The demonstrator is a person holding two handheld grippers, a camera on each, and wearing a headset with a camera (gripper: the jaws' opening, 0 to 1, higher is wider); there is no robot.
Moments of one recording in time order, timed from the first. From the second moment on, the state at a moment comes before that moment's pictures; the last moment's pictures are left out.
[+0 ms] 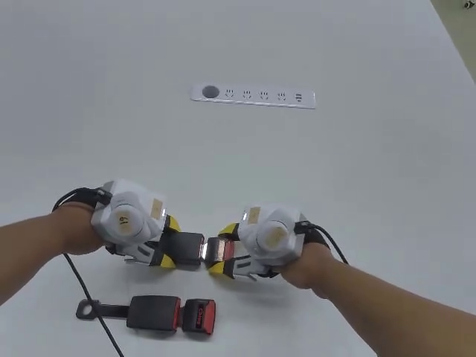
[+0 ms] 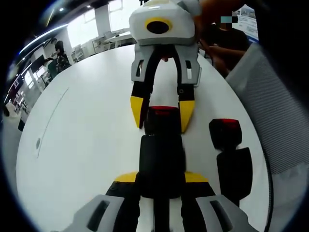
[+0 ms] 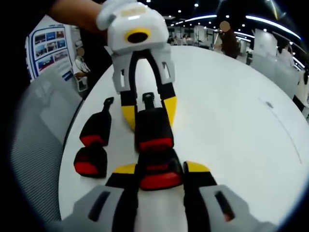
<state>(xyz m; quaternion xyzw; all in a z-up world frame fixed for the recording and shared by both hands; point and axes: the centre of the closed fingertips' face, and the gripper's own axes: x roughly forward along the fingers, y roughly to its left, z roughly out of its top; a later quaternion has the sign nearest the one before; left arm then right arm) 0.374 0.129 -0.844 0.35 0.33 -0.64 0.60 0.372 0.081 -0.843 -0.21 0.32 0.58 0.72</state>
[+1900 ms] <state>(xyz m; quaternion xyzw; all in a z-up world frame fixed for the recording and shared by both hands) 0.375 0.130 -0.841 0.29 0.32 -0.63 0.65 0.366 0.039 -0.842 -0.20 0.29 0.59 0.72</state>
